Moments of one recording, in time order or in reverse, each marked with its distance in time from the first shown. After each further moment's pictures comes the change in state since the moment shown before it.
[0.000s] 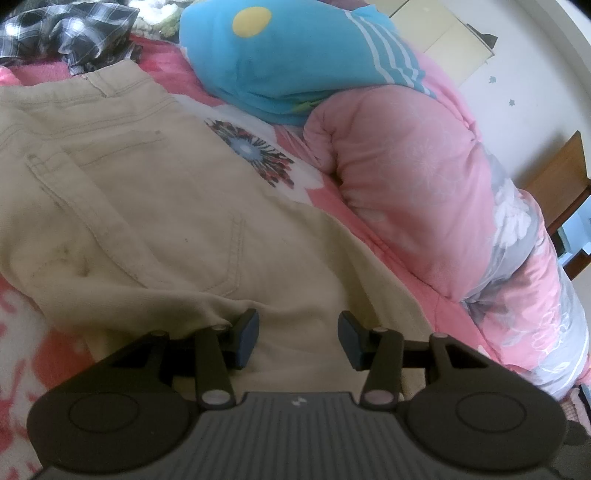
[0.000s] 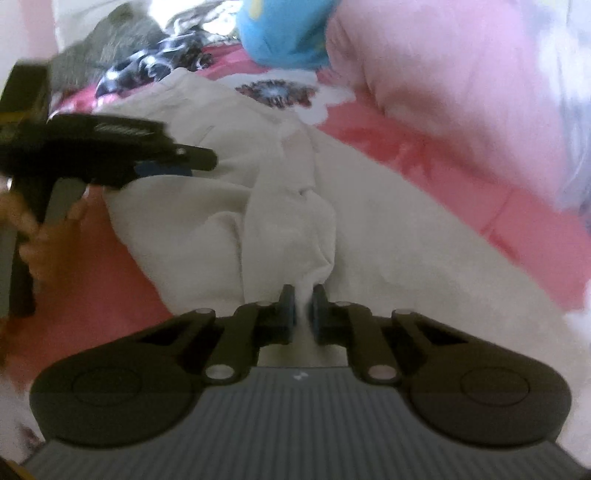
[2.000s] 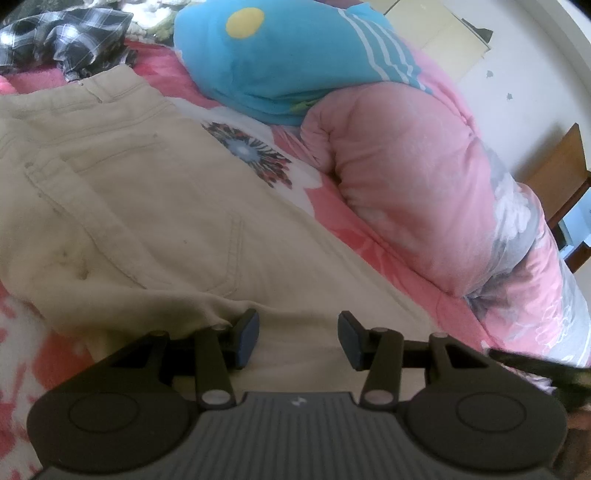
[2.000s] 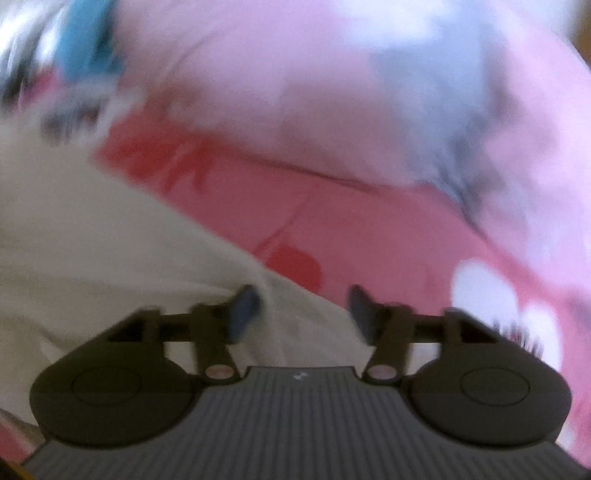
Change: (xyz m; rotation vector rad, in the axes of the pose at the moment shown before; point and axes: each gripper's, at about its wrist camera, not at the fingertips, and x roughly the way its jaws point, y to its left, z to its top) left arm 0.000 -0.004 -0.001 0.028 -0.001 0.012; right arm 0.005 -0.172 0.006 0.365 0.020 -0.291
